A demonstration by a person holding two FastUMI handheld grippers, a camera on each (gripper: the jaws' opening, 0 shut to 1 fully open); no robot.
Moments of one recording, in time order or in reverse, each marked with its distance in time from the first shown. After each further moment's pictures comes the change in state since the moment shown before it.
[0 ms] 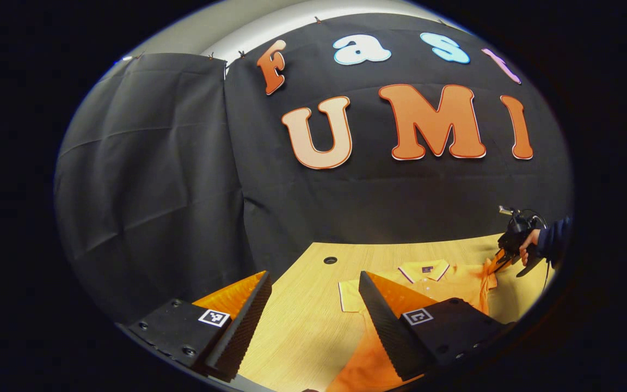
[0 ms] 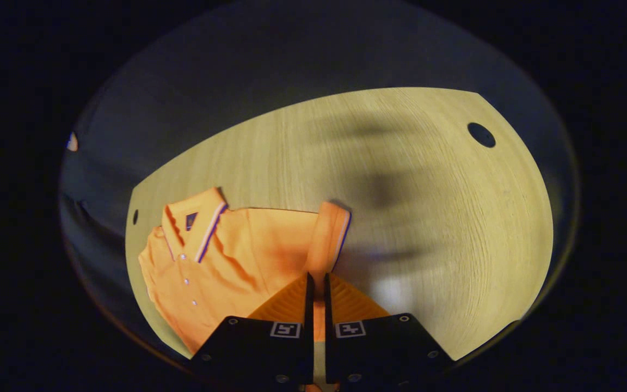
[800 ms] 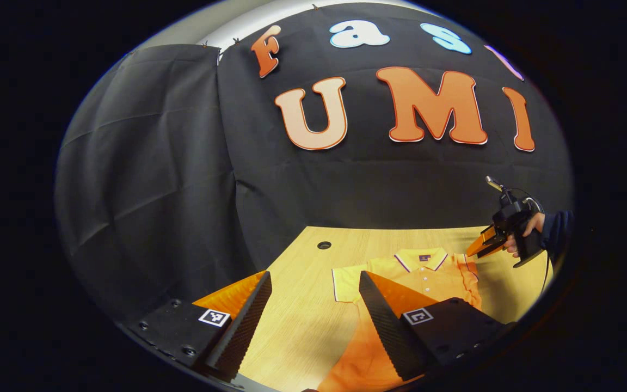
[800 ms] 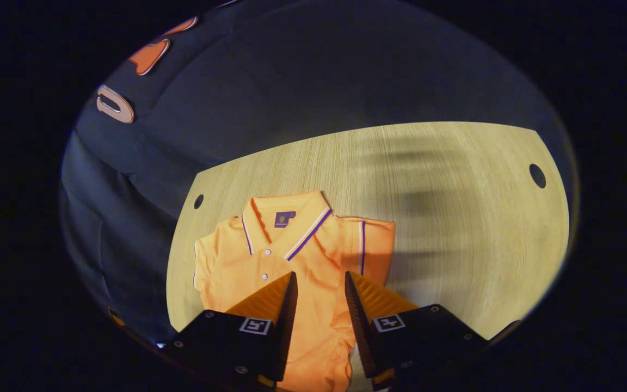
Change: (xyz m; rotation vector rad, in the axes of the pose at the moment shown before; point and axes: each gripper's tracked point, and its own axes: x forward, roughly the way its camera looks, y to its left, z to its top) left arm 0.030 -0.015 -0.025 -0.018 0.106 -0.036; right arm -0.031 0.088 0.006 -0.135 -0.071 0.217
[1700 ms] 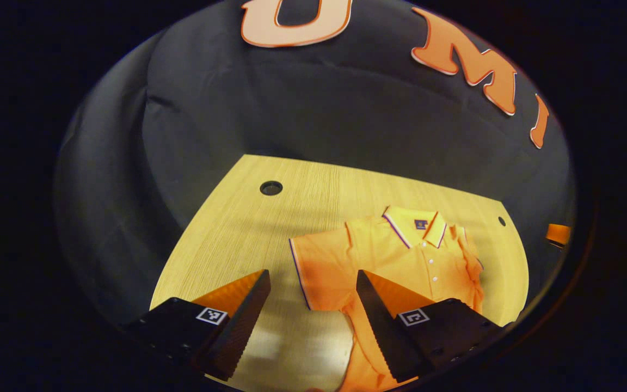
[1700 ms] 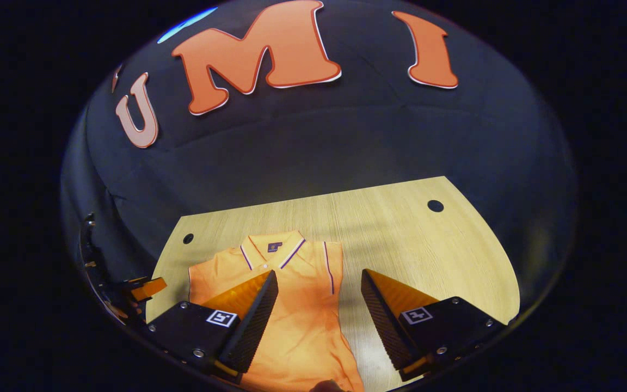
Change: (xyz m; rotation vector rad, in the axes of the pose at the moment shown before) left arm 0.249 -0.040 -0.104 -0.044 0.503 -0.369; right arm -0.188 0.038 -0.043 0.040 -0.427 -0.315
